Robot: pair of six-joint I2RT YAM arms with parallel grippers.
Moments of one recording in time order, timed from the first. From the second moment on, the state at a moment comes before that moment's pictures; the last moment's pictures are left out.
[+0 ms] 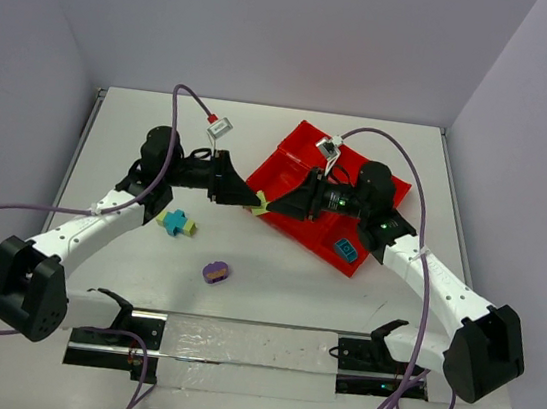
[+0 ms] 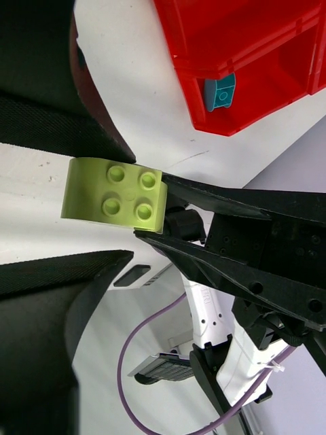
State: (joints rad) left arm -0.45 1.28 0.87 0.32 1.04 -0.83; right arm 0.50 1.18 0.82 0.25 -0.86 0.71
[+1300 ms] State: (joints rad) left arm -0.35 1.26 0.84 0.33 0.89 -0.91; right arm 0.44 1.10 0.85 -0.29 -0.43 0.50
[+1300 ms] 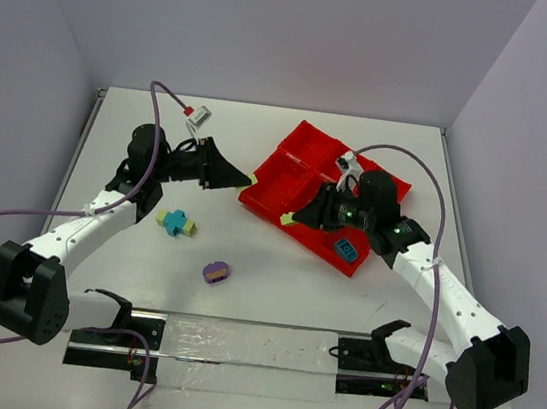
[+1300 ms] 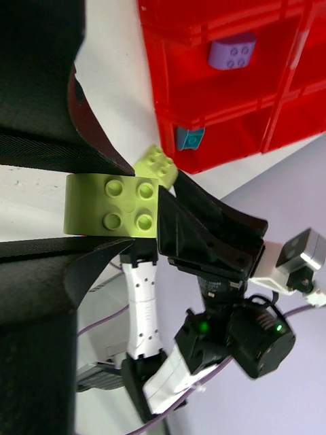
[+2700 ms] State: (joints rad) left arm -0.50 1.69 1.23 -0.13 0.38 -0.74; right arm 0.46 1.34 1.13 -0.40 0.09 0.54
